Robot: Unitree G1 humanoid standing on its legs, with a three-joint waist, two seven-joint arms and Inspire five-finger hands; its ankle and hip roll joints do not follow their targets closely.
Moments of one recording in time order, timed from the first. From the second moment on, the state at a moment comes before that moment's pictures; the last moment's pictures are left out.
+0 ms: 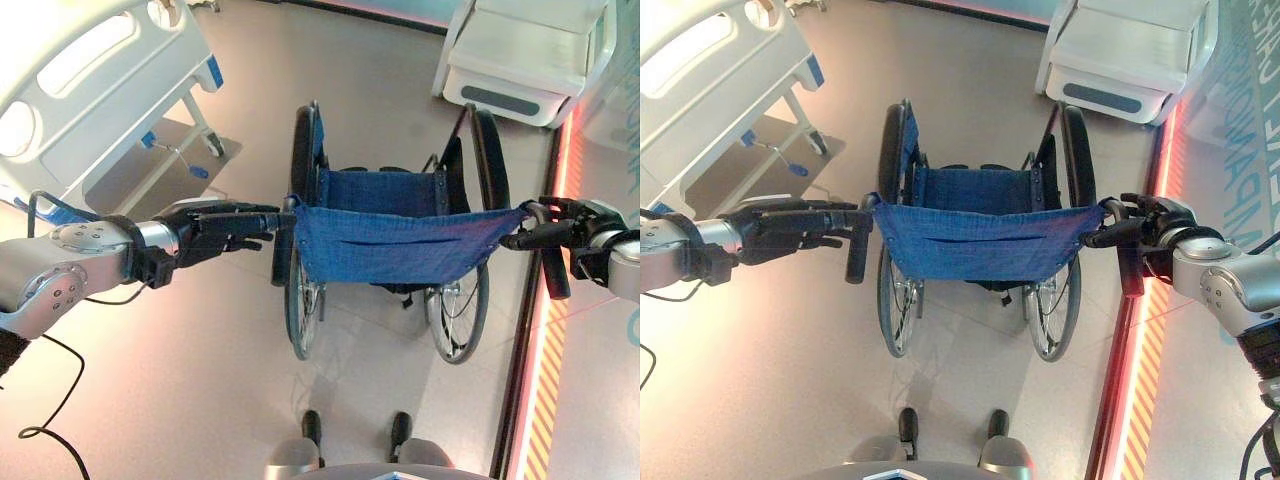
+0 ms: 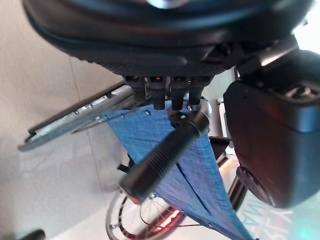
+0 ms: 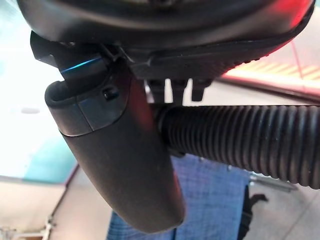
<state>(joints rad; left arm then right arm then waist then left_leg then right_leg) -0.53 1.38 -0.39 -0.11 -1.07 0.59 -0.23 -0.51 -1.21 0.34 0.13 0.99 0.63 -0.29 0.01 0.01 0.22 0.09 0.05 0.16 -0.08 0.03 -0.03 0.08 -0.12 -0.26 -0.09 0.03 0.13</state>
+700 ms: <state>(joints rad) -0.53 1.40 -0.39 -0.17 -1.31 0.58 -0.13 -0.54 -1.20 0.34 0.15 0.99 0.65 -0.29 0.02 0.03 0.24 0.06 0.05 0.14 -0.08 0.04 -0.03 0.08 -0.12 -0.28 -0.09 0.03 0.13</state>
